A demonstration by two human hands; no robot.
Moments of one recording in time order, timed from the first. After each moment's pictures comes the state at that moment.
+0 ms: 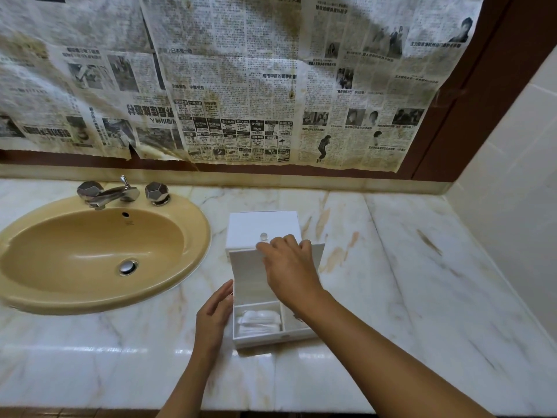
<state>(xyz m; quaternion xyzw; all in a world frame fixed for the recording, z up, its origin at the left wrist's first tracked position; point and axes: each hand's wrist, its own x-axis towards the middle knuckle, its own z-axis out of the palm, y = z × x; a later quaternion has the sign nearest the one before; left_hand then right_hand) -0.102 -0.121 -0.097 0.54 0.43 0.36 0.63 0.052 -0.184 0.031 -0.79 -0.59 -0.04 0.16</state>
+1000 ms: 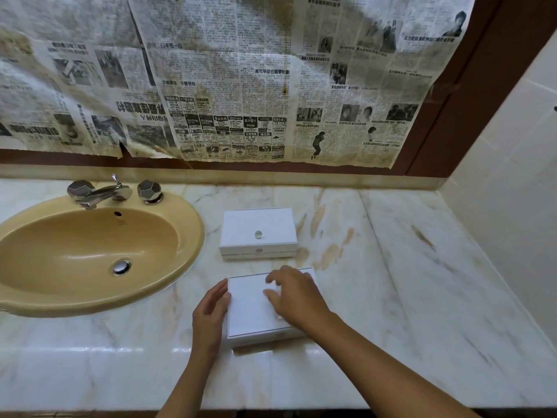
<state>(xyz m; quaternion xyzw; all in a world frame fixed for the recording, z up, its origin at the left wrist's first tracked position) -0.093 -0.131 -0.082 0.54 0.47 0.37 0.59 0.059 -0.216 -0.001 -0.81 -0.52 0.18 0.18</state>
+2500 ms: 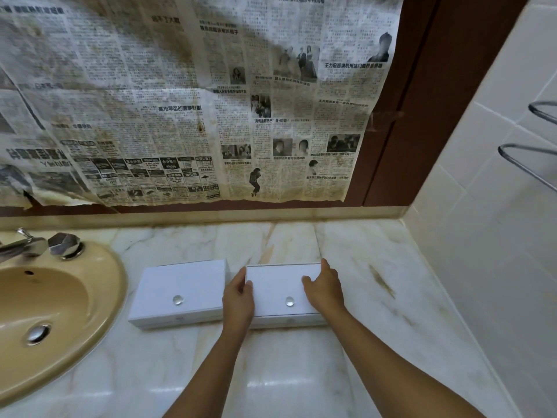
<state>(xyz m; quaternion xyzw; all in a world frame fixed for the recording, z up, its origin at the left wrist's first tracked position) 0.178 -0.122 -0.053 0.61 0.49 0.30 0.54 0.318 -0.211 -0.034 -0.90 -0.18 0.25 0.30</state>
